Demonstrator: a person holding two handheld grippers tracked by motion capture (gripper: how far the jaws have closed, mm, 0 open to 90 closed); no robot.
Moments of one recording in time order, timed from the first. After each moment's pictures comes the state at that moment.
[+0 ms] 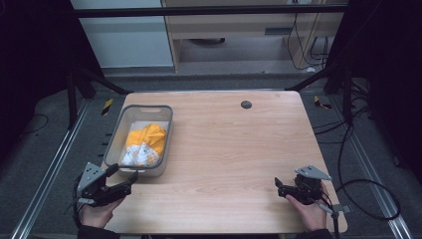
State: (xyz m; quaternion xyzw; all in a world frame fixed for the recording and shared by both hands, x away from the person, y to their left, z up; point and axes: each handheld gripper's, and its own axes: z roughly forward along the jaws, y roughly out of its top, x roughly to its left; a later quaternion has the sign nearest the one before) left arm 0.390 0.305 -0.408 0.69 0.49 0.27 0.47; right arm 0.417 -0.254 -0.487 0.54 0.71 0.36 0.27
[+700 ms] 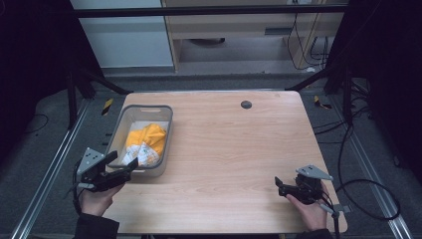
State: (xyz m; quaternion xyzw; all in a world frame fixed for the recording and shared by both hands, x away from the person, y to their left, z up) left arm 0.415 0.304 -0.387 0.69 0.48 0.27 0.47; right arm 0.417 -0.256 -0.486 0.53 0.71 0.38 0.26
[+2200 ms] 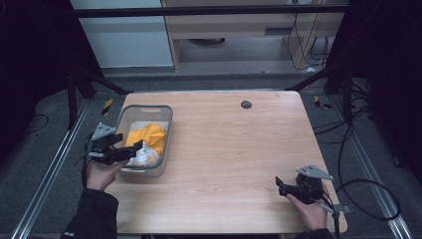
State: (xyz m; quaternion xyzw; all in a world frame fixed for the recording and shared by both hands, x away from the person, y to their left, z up) left arm 0.488 0.302 -0.376 0.73 0.49 0.25 0.41; right arm 0.418 -0.257 -0.487 0.54 0.71 0.37 0.26
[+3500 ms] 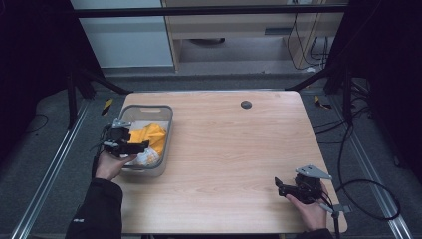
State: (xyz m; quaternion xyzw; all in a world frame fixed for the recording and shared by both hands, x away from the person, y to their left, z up) left arm 0.530 0.290 -0.399 0.77 0.51 0.21 0.32; right arm 0.419 -0.256 -0.488 0.54 0.71 0.37 0.26
